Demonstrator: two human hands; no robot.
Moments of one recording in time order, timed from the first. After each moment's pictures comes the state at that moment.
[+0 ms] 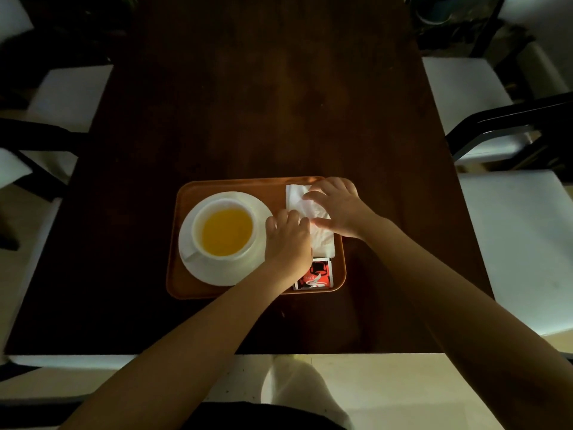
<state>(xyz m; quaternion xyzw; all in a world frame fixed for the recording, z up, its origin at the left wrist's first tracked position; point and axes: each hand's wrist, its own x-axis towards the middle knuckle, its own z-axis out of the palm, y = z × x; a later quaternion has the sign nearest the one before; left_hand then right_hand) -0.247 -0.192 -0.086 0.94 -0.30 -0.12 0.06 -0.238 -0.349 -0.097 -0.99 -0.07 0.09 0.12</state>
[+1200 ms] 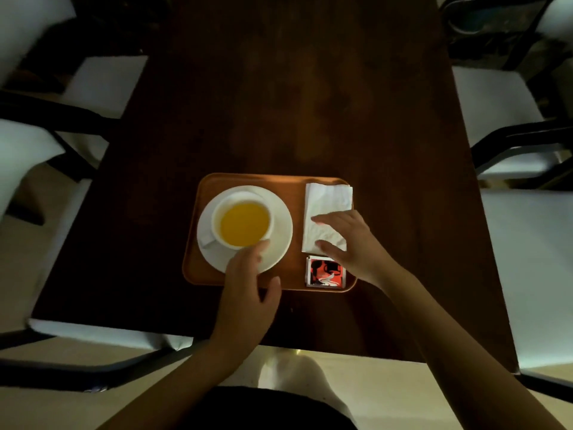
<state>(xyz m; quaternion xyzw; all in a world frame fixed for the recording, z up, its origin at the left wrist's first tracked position) -0.316 -0.095 -0.036 0.90 -0.12 -0.06 0.41 -0.297 -0.310 -0.067 -0.92 0.01 0.07 0.39</state>
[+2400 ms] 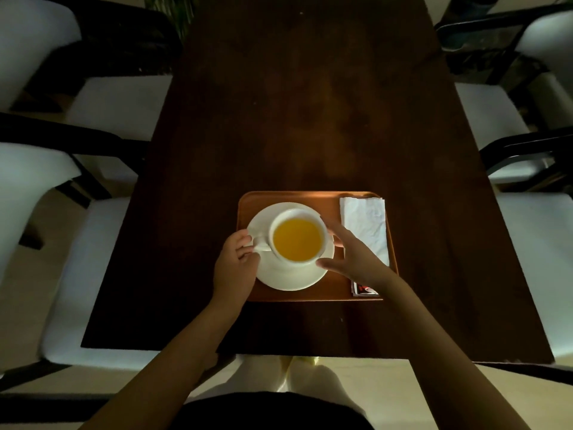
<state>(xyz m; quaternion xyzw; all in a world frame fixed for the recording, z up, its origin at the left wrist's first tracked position) -0.221 -0.013 -0.049 0.80 0.09 -0.17 0.57 -0.266 -0.225 -0.061 -0.85 0.10 0.13 0.50</state>
